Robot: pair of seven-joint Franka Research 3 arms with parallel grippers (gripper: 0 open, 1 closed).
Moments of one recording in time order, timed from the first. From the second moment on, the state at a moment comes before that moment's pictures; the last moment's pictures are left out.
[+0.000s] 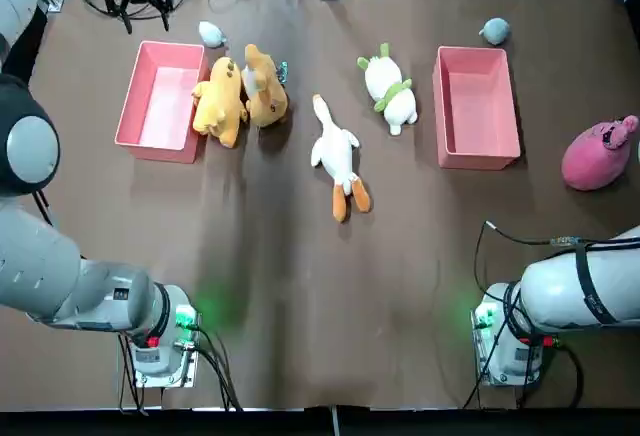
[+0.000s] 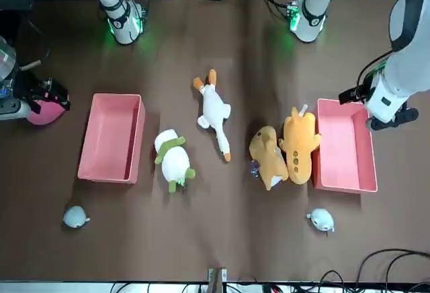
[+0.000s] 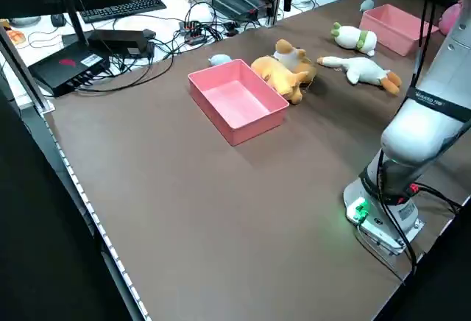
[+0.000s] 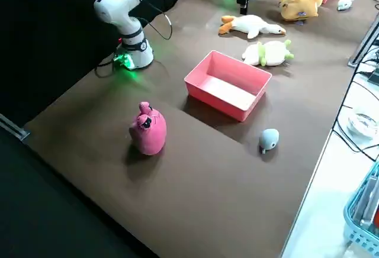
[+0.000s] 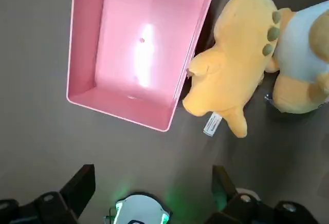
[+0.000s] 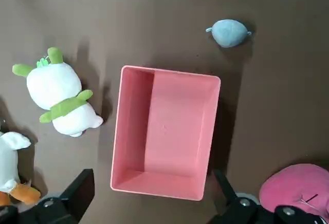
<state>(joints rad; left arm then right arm) -0.06 0.11 -0.06 -1.65 0.05 1.49 -0.30 0.00 0.05 0.05 -1.56 0.01 1.64 -0.03</state>
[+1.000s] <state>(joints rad) -0.12 0.39 -0.09 -1.65 0.05 1.81 -0.24 0.25 0.21 0.06 -1.70 0.01 1.98 -0.09</state>
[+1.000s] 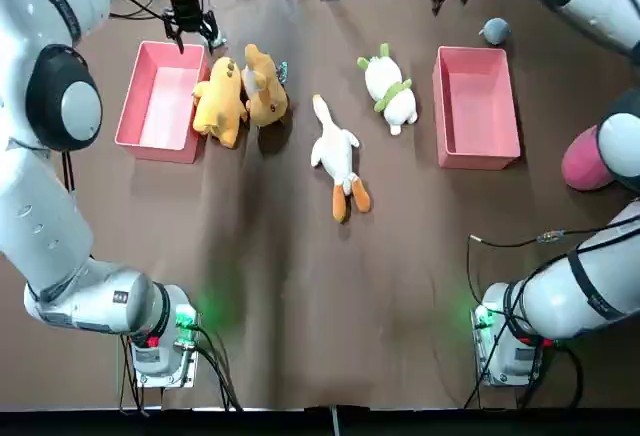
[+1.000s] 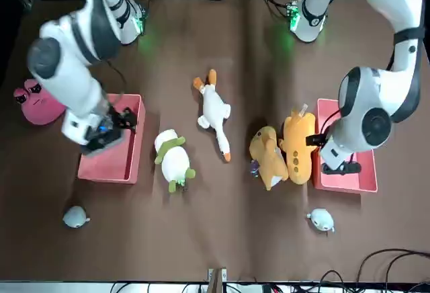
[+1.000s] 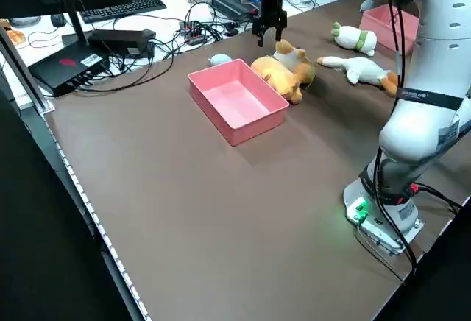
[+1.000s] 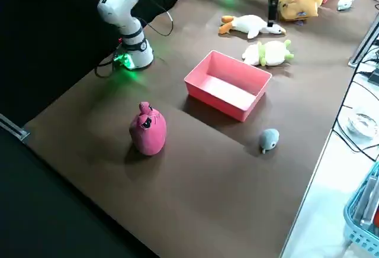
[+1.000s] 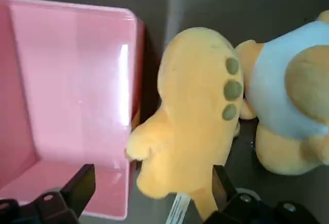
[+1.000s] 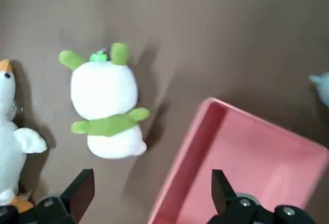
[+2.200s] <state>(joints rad) -0.12 0.56 -0.15 -1.61 0.05 1.89 -0.18 0.41 0.58 0.06 -1.78 0.01 2.41 -0.39</state>
